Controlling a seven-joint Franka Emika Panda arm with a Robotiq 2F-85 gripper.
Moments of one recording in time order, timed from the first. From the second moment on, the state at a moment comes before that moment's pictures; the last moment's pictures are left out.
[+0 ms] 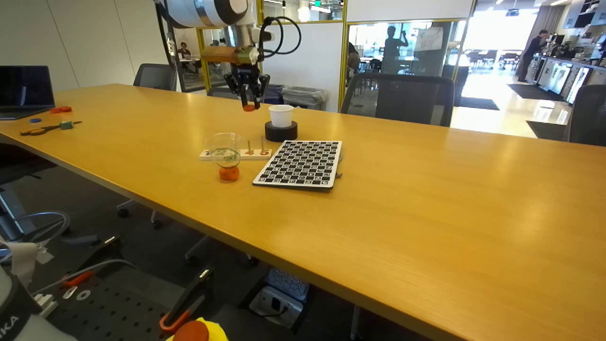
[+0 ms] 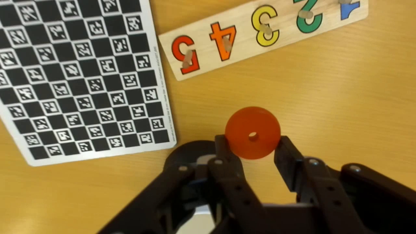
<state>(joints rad) 0.07 0.27 0.03 -1.96 -0.03 2.41 0.04</state>
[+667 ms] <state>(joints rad) 0.04 0.09 0.02 -2.08 0.07 2.08 0.04</state>
